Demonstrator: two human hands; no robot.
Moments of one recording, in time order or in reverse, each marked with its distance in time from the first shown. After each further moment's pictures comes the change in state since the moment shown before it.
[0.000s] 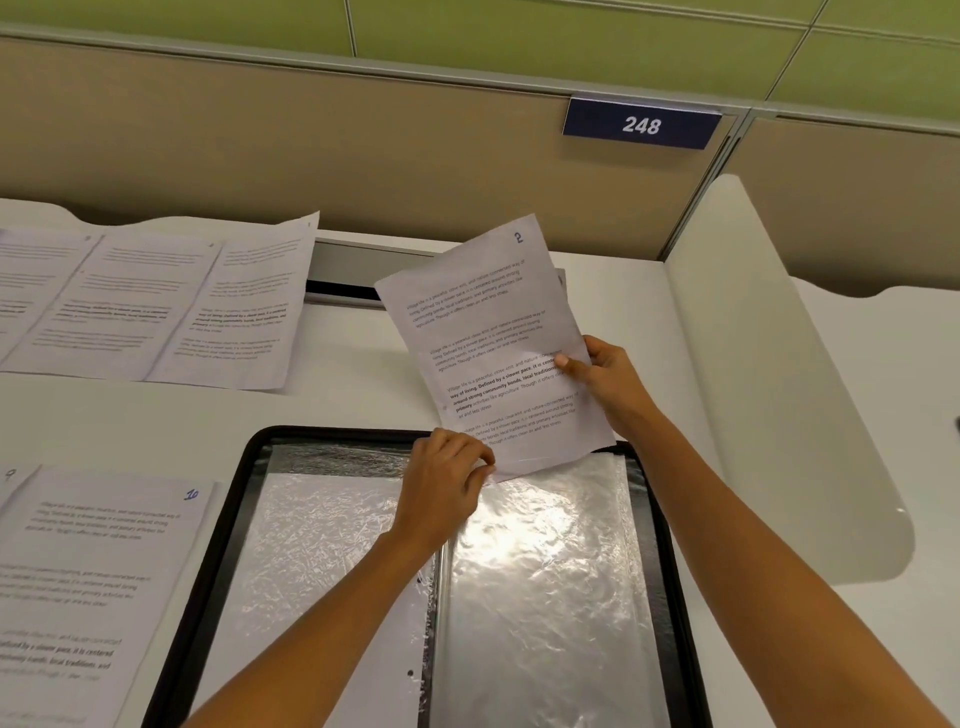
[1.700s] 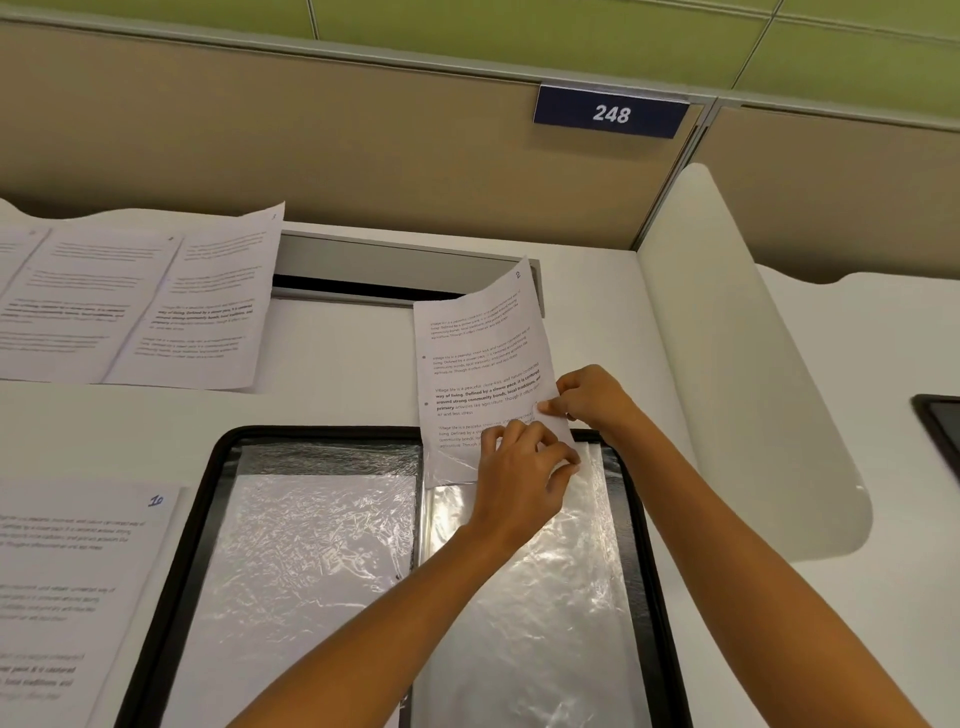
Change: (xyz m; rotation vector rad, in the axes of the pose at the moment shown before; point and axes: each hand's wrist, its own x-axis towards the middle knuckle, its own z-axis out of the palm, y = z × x) left_hand 0.024 0.095 0.037 -0.102 0.027 0.022; right_hand -0.029 -0.010 -0.003 -0.590 -0.007 0.283
